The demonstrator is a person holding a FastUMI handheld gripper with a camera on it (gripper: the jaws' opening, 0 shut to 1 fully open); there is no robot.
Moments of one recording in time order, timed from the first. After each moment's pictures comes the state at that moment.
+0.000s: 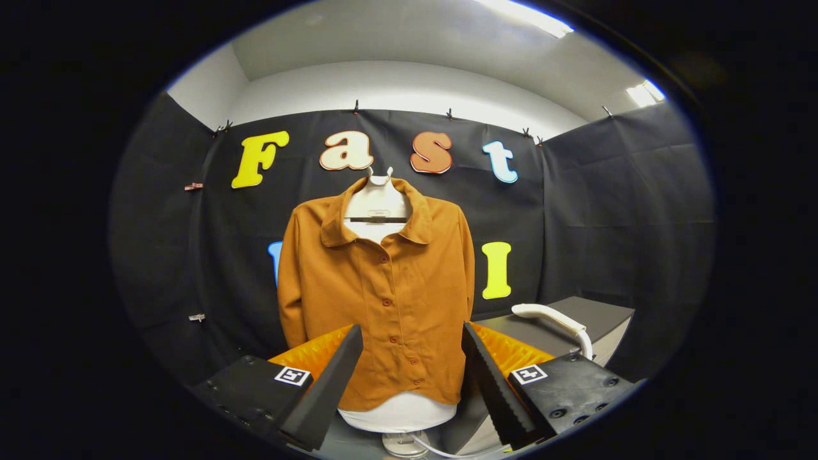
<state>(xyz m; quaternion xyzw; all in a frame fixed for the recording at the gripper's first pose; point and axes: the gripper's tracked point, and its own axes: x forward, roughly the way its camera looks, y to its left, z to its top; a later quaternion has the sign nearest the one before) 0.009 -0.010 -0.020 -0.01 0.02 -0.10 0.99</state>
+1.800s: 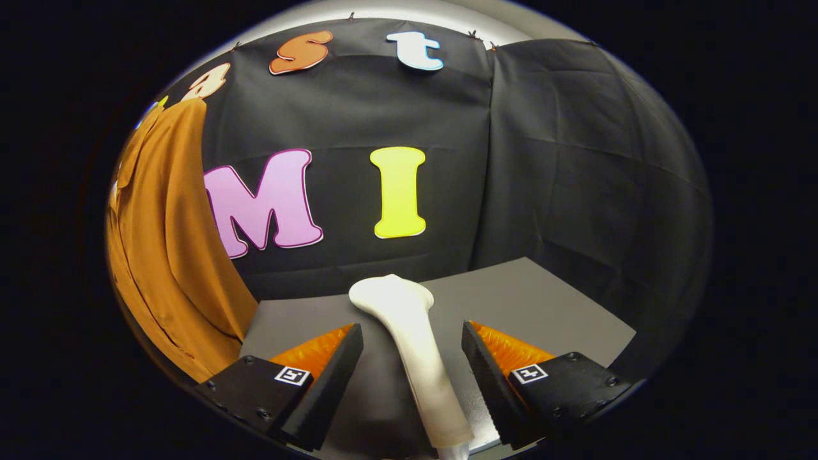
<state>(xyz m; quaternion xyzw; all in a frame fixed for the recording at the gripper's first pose) 0.201 -0.433 -0.168 0.02 0.25 -0.19 0.95</state>
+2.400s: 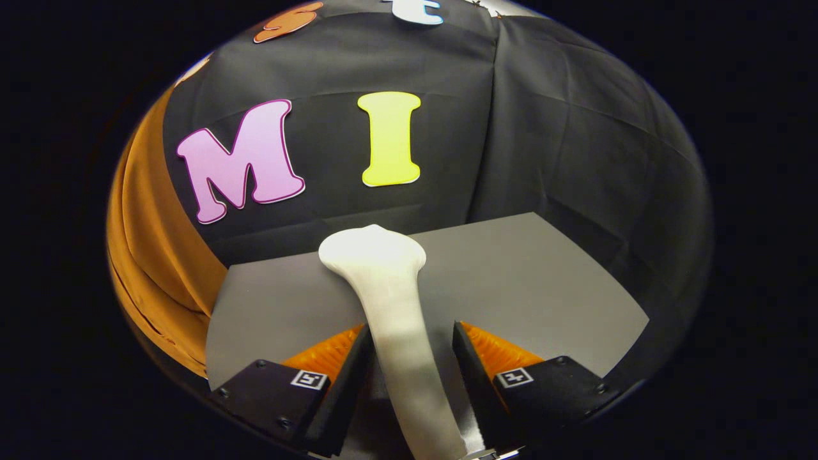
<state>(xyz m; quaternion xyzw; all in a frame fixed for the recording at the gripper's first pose) 0.202 -0.447 -0.224 0.03 0.36 -0.19 0.91</state>
